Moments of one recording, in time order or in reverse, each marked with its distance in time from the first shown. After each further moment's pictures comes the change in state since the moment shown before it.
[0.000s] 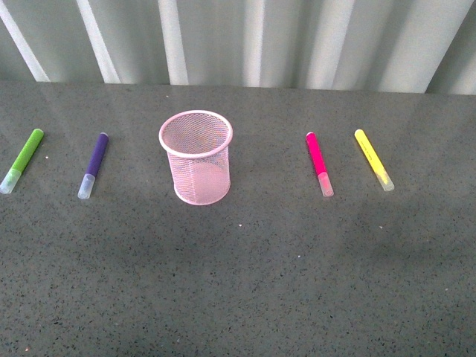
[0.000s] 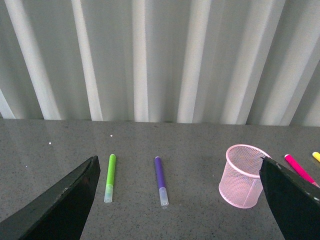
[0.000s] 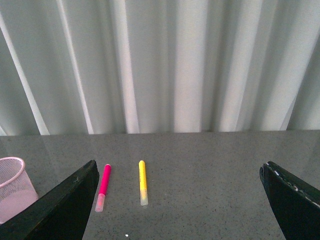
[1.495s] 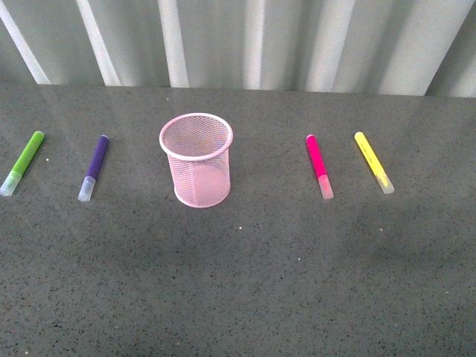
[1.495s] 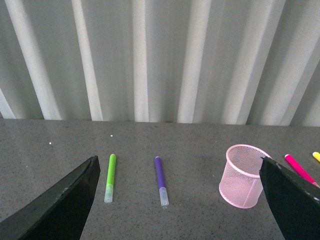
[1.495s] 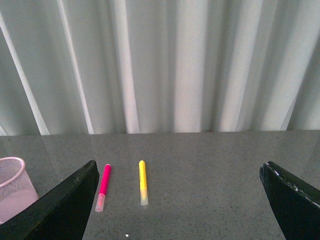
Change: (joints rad) left arm 0.000 0.000 0.000 0.000 0.000 0.000; right arm 0.000 0.000 0.000 0.000 0.000 0.000
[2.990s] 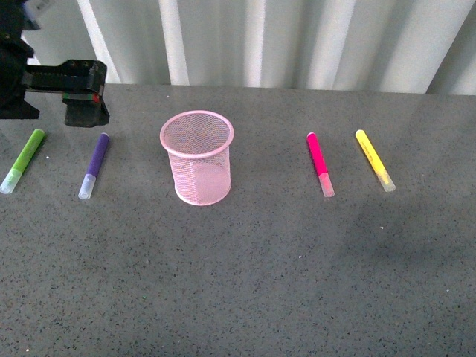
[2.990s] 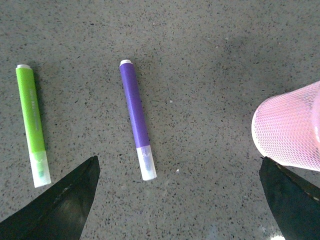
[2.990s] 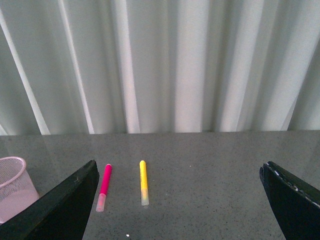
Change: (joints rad) left arm -0.066 1.845 1.028 -0.076 0.035 0.049; right arm 0.000 0.000 0.000 0.000 0.000 0.000
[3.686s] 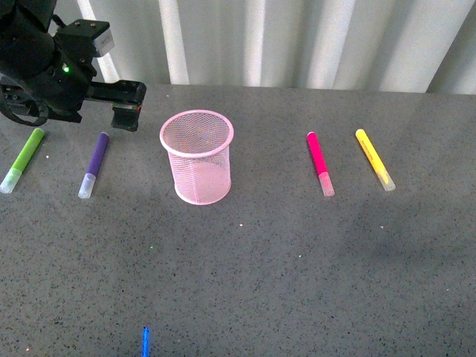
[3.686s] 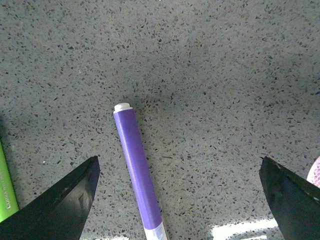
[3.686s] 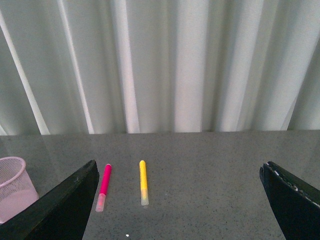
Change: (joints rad) left arm -0.001 0.366 0.383 -0.123 -0.044 0.056; right arm 0.000 0.000 0.000 0.000 0.000 0.000
